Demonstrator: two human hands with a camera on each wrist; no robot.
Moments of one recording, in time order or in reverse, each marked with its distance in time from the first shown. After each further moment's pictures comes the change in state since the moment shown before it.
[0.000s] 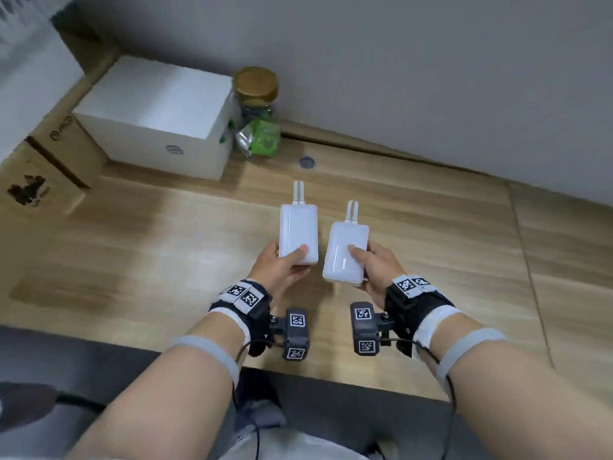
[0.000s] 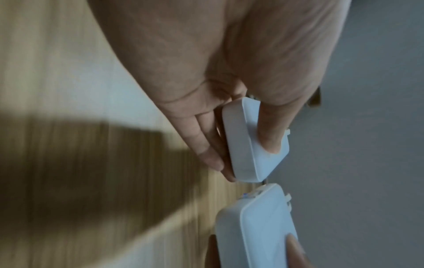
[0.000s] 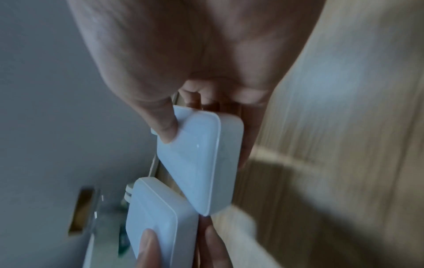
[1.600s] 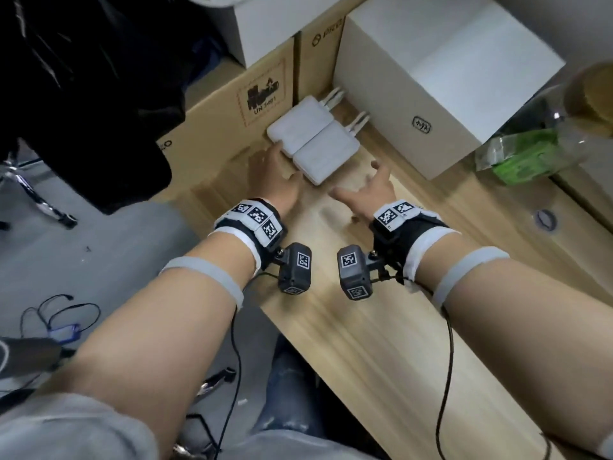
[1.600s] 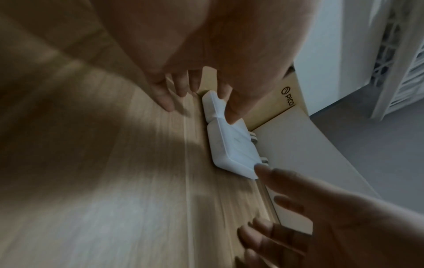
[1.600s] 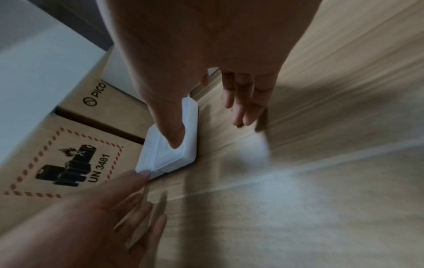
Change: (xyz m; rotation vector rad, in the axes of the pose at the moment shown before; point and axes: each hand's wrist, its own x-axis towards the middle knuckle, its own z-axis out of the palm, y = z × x) left_hand 0.047 0.106 -0.337 0.498 0.833 0.117; right_hand 0.083 -0.034 0.409 -1.002 -0.350 -0.270
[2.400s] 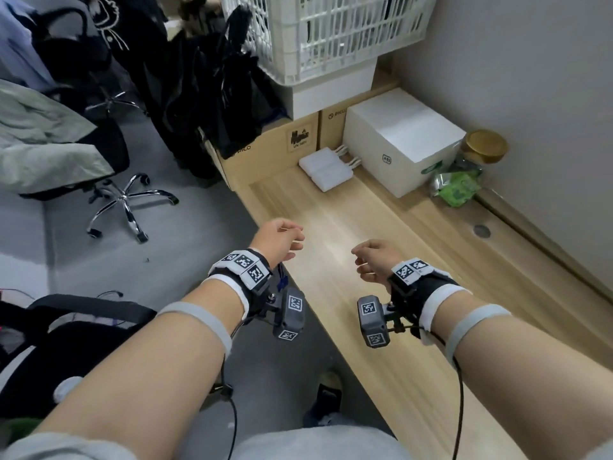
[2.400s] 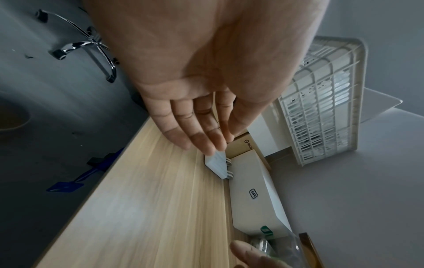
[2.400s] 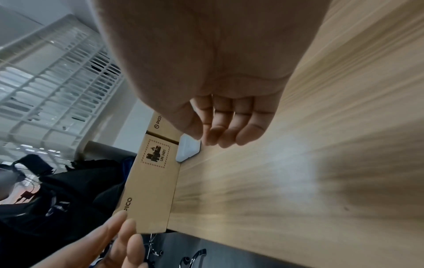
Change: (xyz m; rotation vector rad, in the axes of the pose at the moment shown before) left_hand -0.328 -0.001 -0.022 -0.468 0.058 -0.047; right_hand -0.223 0.123 -0.075 0.218 -0.268 -0.117
